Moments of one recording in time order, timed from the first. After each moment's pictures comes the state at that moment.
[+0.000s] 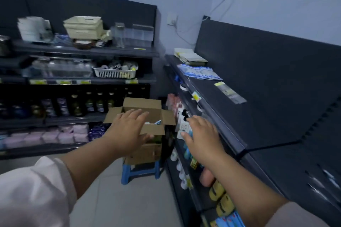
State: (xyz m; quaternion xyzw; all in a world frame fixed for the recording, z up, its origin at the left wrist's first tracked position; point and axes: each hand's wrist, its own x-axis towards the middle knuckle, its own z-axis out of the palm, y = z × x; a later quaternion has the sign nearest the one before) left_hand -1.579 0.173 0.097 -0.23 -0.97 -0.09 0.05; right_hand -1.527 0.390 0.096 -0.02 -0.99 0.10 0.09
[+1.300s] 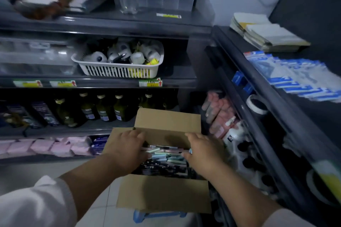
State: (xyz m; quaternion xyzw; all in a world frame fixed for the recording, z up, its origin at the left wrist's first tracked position) left_hand -2.083 0.160 -0.107 -0.16 -0.98 -0.07 -0.13; right_hand -2.070 0.382 -0.114 0.02 -0.98 0.14 -0.12
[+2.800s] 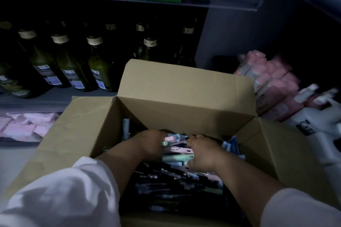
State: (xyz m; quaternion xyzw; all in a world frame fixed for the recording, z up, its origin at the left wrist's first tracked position) left_hand -2.229 0.210 -0.405 -0.14 -0.93 -0.20 -0.29; right_hand -2.213 0.389 -0.416 0.11 -0.95 0.02 -0.28
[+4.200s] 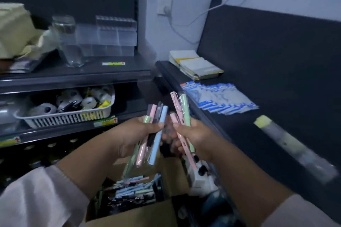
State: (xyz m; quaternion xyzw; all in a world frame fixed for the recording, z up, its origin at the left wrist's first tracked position) left_hand -2.090 0.270 0.084 -0.09 -0.63 -0.69 -0.34; right_hand -2.030 0.436 0.084 -0.15 -0.72 0.68 -0.05
